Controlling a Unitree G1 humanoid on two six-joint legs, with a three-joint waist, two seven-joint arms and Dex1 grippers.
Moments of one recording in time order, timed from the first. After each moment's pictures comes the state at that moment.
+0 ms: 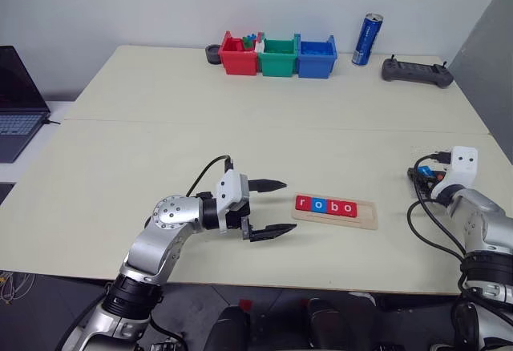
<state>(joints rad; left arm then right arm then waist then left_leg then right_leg) -0.29 0.49 -0.19 -0.17 -0.39 0.19 -1.08 -0.41 -0.53 -0.37 0.27 0.27 0.64 0.26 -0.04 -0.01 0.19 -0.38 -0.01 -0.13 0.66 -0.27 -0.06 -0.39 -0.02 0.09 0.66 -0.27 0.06</state>
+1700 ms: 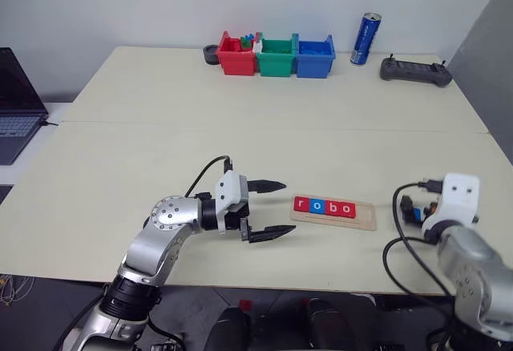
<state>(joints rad) -0.29 0.49 -0.19 -0.18 -0.39 0.19 -1.08 -0.16 -0.35 -0.37 -0.67 0.21 1.21 -0.04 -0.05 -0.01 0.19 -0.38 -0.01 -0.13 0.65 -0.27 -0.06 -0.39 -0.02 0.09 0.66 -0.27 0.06</state>
